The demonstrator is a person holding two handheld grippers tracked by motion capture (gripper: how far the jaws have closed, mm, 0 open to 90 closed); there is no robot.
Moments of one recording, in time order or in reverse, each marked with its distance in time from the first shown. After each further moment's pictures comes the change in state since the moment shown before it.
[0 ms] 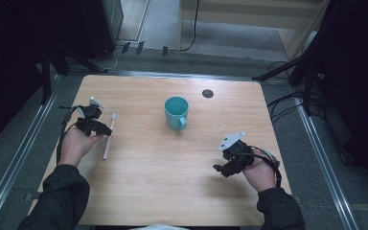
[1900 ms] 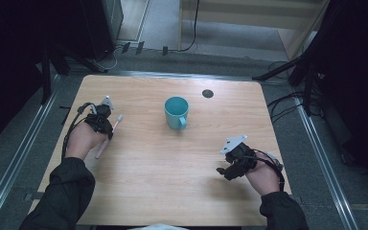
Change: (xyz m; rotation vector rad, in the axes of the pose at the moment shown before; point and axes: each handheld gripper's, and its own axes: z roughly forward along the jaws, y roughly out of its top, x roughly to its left) left arm -0.012 0.021 0.022 0.215 0.087 0.035; right arm 0.003 -0.010 -0.002 0.036 -0.008 0.015
